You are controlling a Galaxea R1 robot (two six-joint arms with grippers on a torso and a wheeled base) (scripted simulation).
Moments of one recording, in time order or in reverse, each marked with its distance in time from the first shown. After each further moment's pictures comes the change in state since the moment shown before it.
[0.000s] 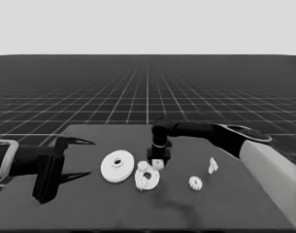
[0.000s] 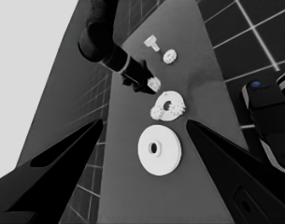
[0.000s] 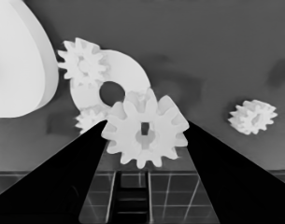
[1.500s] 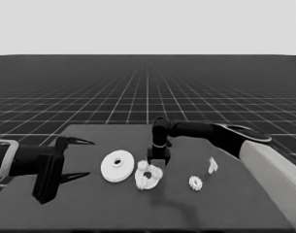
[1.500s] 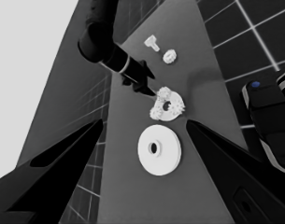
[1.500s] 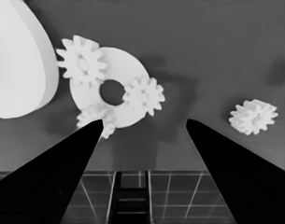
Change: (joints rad) left arm 0.000 0.000 0.000 0.000 0.000 0.000; right arm -0.001 0.002 -0.002 -0.001 0.000 0.001
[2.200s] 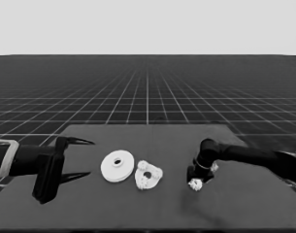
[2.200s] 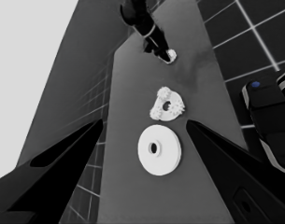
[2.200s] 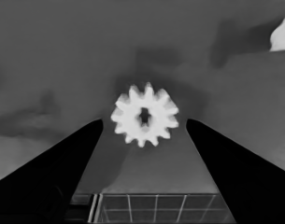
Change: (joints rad) left arm 0.000 0.000 0.000 0.000 0.000 0.000; right arm -0.190 -0.527 0.300 -0.162 0.115 -0.206
